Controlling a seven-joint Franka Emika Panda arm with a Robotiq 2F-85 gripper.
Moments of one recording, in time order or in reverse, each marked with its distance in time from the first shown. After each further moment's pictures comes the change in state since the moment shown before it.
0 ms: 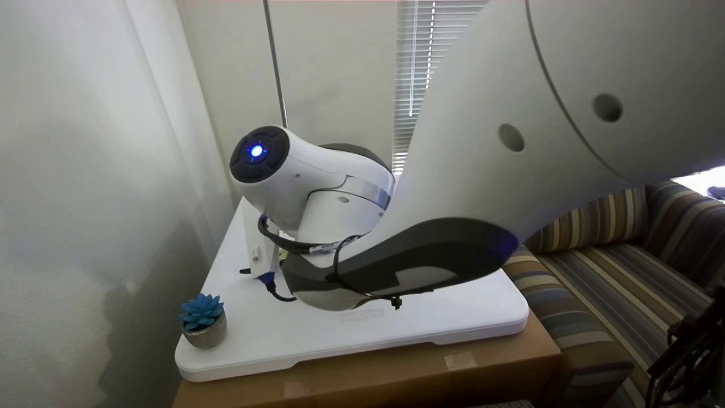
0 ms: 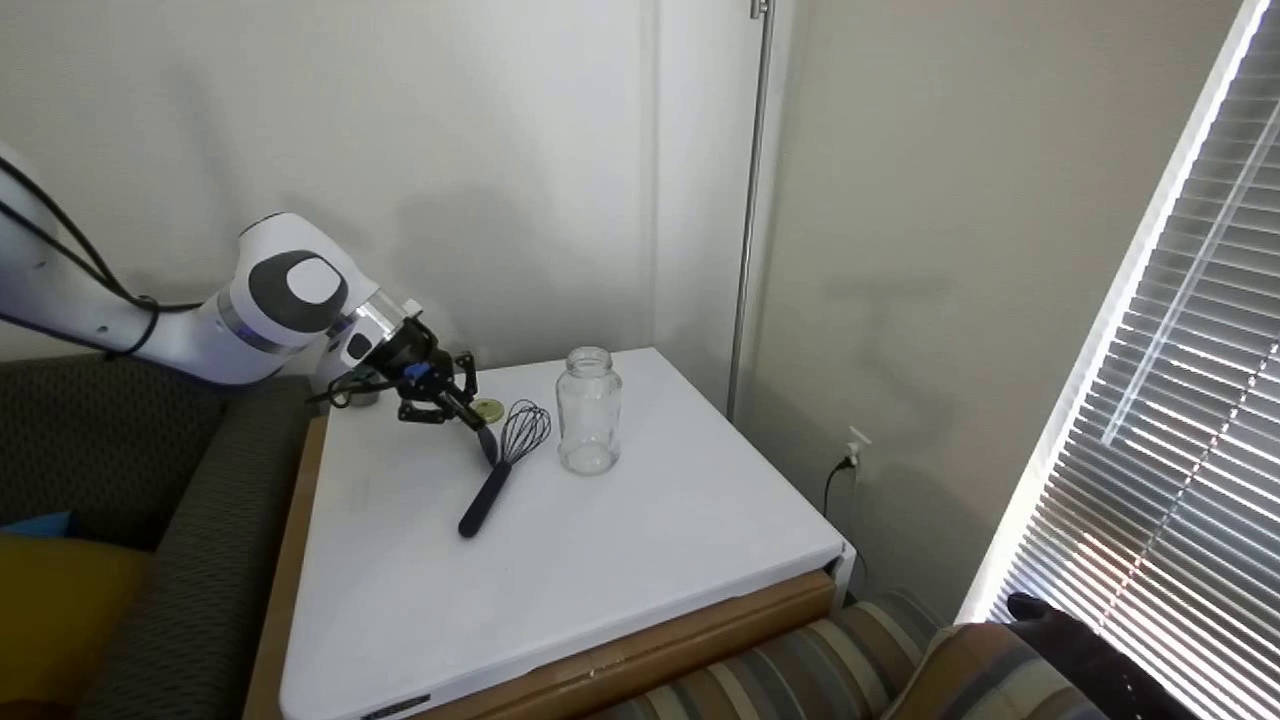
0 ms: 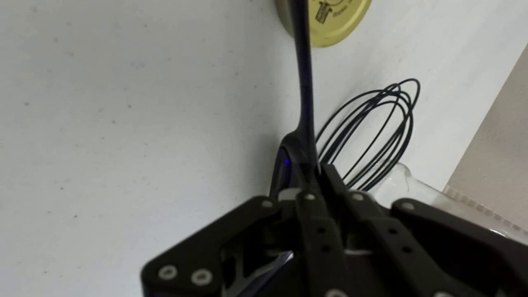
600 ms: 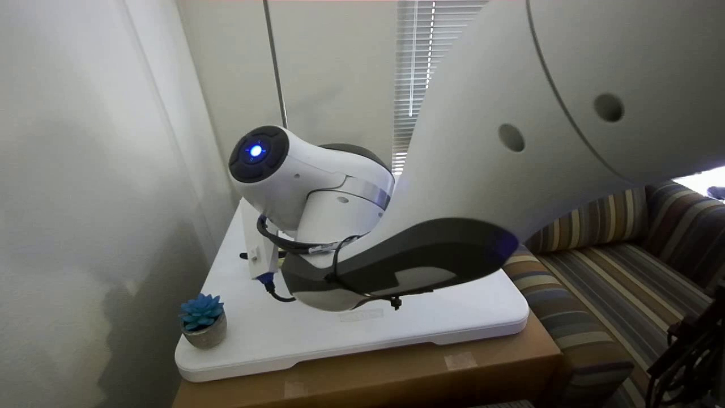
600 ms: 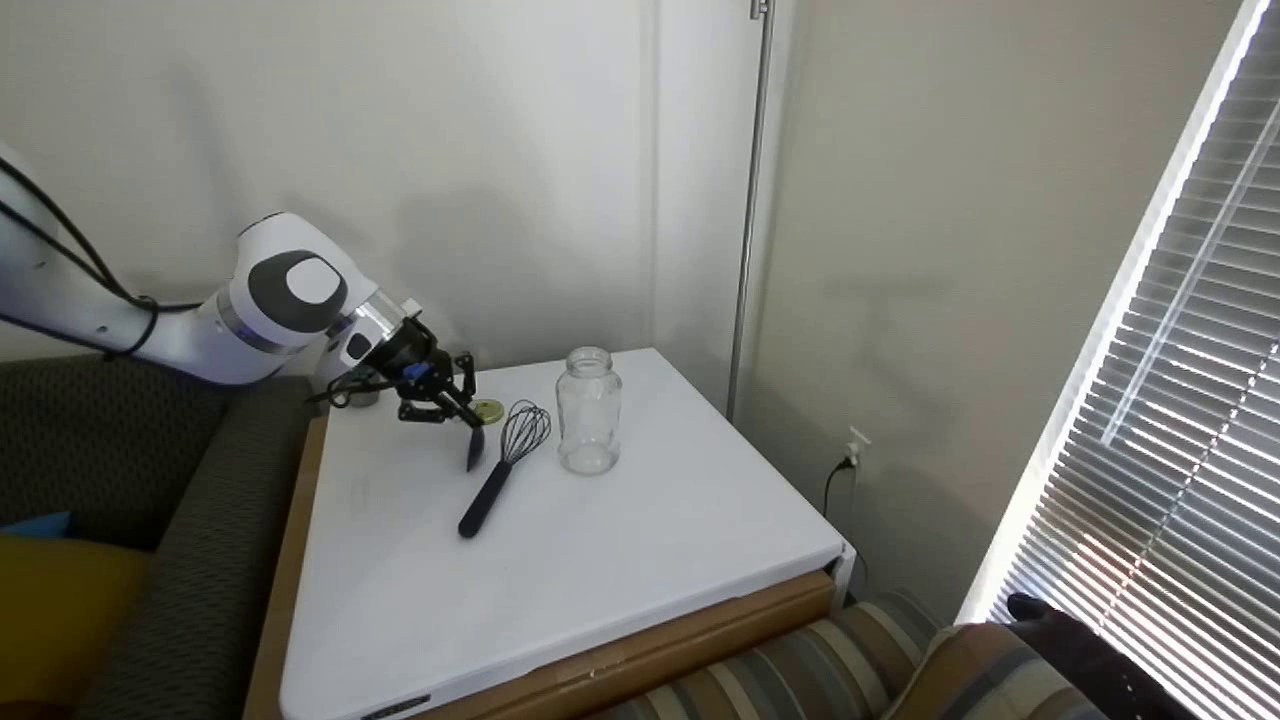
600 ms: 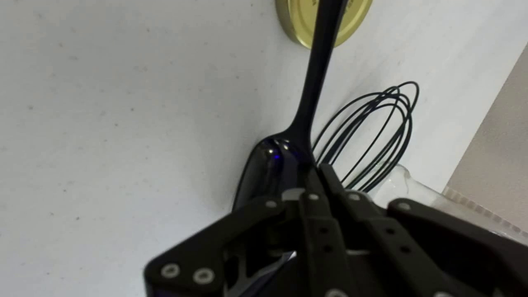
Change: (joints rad) arm 0.001 -0.001 0.000 0.001 0.001 0.002 0.000
